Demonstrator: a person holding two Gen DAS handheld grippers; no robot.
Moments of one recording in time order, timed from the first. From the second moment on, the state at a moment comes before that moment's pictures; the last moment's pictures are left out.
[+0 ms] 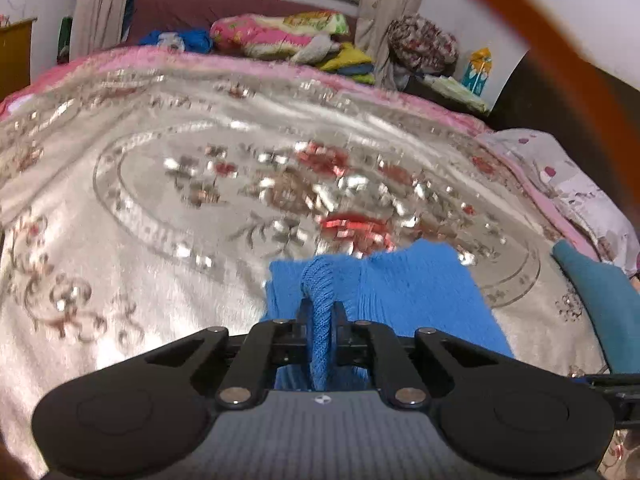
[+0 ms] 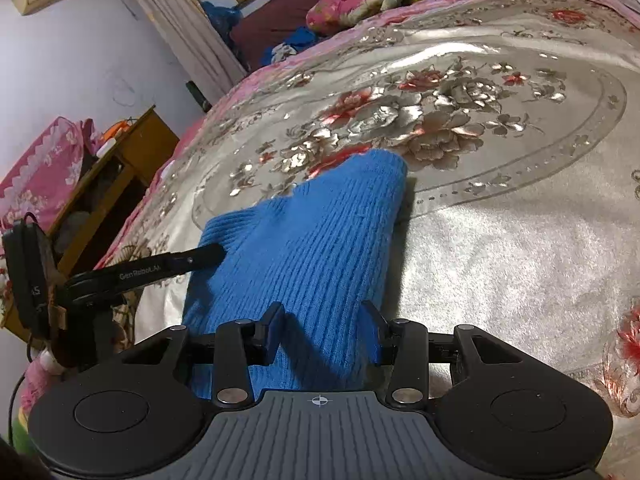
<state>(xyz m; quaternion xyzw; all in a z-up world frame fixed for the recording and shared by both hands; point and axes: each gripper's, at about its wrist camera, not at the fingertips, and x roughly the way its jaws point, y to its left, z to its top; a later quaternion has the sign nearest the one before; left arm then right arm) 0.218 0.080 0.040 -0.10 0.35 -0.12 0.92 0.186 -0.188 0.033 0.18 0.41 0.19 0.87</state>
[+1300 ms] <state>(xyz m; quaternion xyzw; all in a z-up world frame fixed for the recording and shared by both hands) 0.128 0.049 0.041 0.00 0.35 -0.11 0.93 0.149 -0.150 0.043 0.07 0.43 0.14 0.89</state>
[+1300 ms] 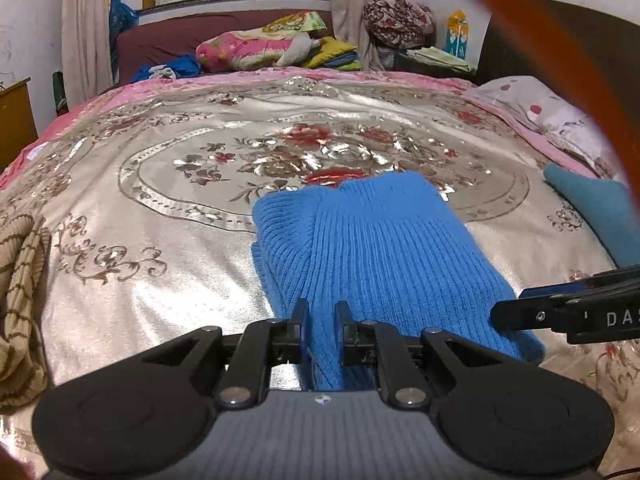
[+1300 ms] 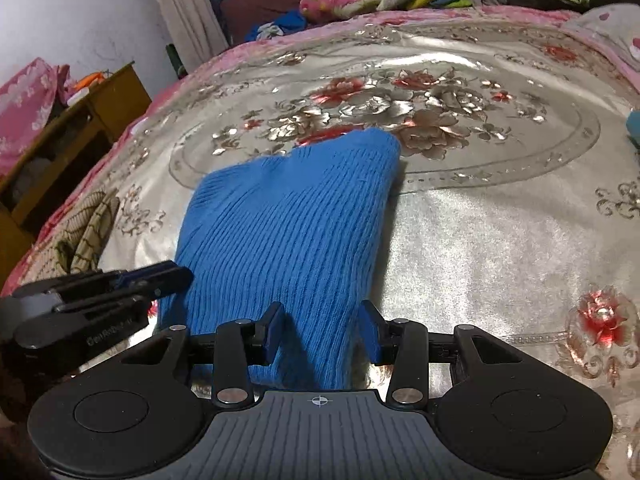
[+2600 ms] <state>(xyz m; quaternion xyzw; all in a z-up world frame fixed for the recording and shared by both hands) 0.074 0.042 0.028 -0.01 0.39 -0.08 0.92 0.089 -0.137 0.045 0.05 0.44 0.12 0.89</state>
